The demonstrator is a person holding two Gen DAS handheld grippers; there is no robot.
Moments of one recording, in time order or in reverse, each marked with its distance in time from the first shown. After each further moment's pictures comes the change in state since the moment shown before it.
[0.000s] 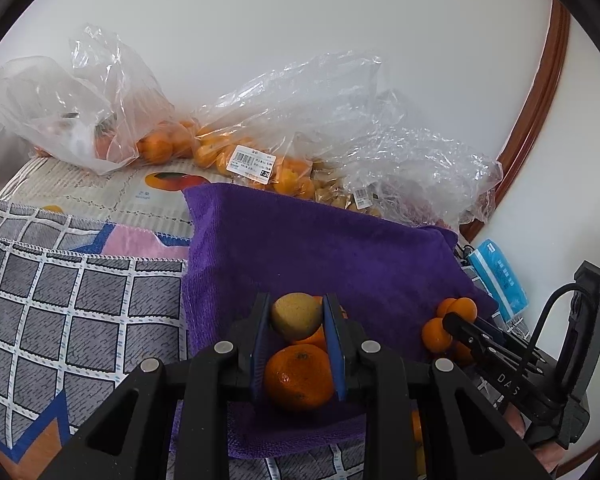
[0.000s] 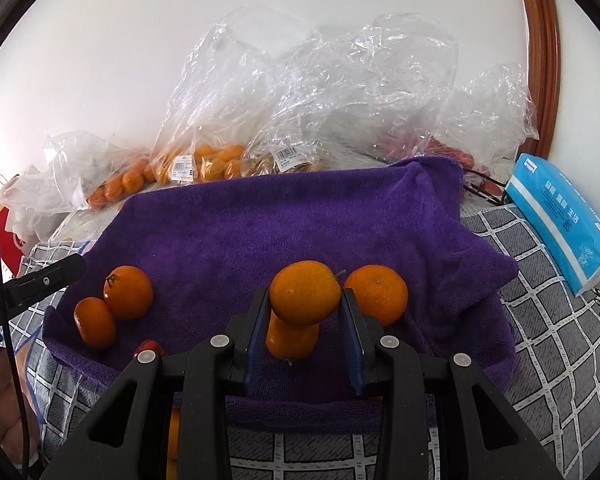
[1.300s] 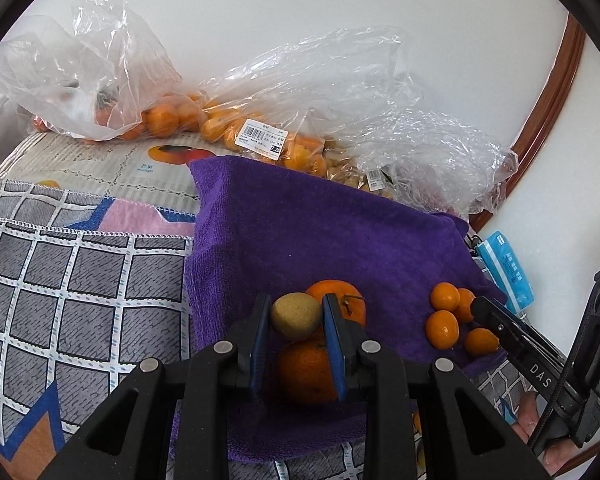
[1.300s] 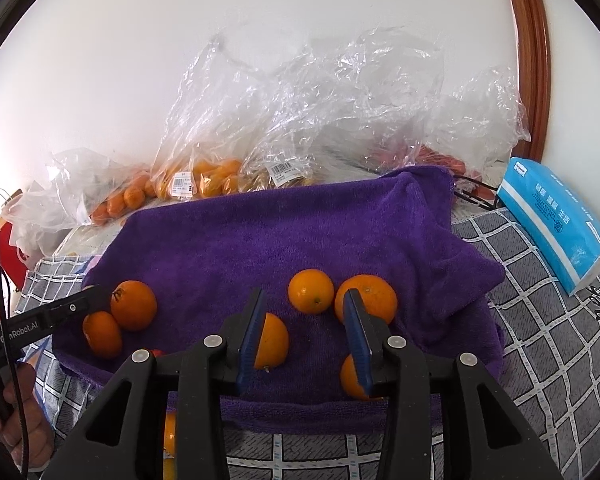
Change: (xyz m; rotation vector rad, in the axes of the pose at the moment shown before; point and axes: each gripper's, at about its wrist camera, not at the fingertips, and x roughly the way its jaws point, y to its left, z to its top) left arm 0.016 0.009 -0.002 -0.036 0.075 0.003; right arm -0.010 -0.007 0.003 0.036 -0.037 0.013
